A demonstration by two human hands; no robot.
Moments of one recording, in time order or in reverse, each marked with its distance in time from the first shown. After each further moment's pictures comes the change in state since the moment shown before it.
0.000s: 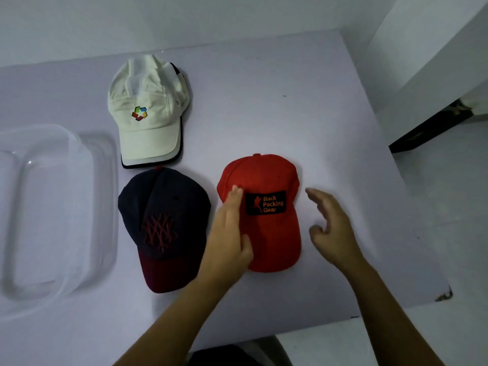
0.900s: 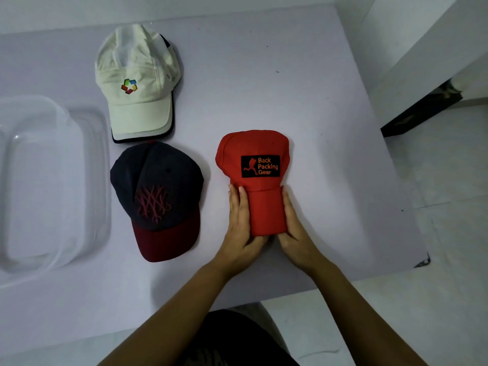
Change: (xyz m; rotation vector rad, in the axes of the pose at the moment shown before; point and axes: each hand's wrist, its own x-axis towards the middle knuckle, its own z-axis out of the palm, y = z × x) left_hand -0.030 -0.026 0.058 -0.215 -0.215 0.006; right_hand -0.046 0.011 0.052 0.241 -0.286 0.064
